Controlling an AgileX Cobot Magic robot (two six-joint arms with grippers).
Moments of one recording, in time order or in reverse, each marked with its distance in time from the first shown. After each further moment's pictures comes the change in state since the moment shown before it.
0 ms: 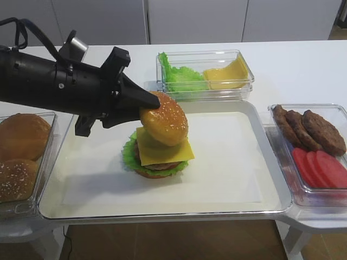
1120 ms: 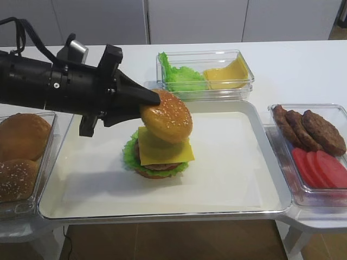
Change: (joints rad) left arm 0.056 0.052 0.000 -0.083 0.151 0.092; right arm 0.000 0.000 0.000 0.000 0.000 0.004
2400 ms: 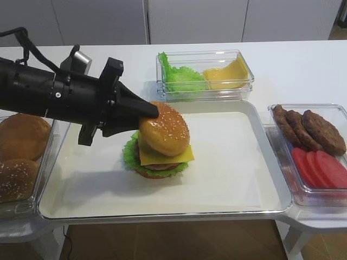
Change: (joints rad) left arm 0.011 0.048 0.000 0.047 0.028 0.004; right arm 0.000 0.000 0.000 0.000 0.000 0.000
